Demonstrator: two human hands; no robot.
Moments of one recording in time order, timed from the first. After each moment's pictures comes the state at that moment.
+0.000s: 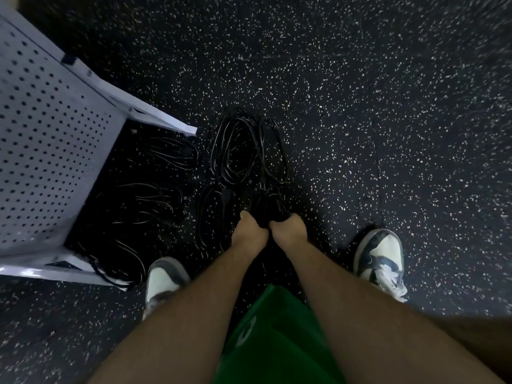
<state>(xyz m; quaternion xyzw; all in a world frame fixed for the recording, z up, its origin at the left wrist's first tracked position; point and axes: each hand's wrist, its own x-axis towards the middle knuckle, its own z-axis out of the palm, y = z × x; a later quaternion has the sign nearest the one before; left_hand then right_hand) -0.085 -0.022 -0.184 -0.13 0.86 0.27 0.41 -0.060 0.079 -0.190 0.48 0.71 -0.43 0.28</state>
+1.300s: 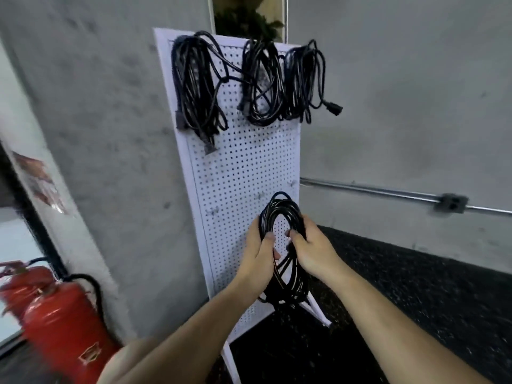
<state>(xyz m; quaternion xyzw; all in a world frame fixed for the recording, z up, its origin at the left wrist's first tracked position) -0.018 -0.244 0.305 -0.02 0.77 0.61 -0.17 -0.061 -0.111 0.329 -0.19 0.82 -0.54 -0.03</state>
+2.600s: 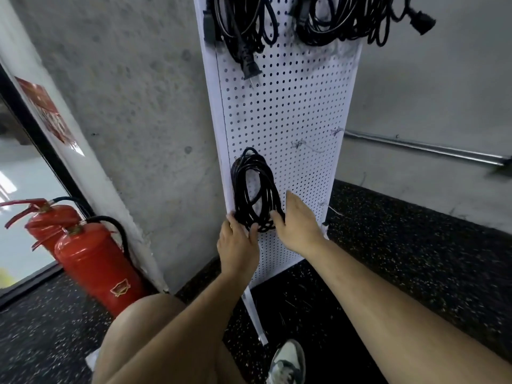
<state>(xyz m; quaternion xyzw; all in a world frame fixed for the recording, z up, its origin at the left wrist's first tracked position) -0.034 -0.361 0.189 -0.25 0.90 0.31 -0.19 -0.107 -0.232 0.238 -0.26 0.92 -0.30 -0.03</state>
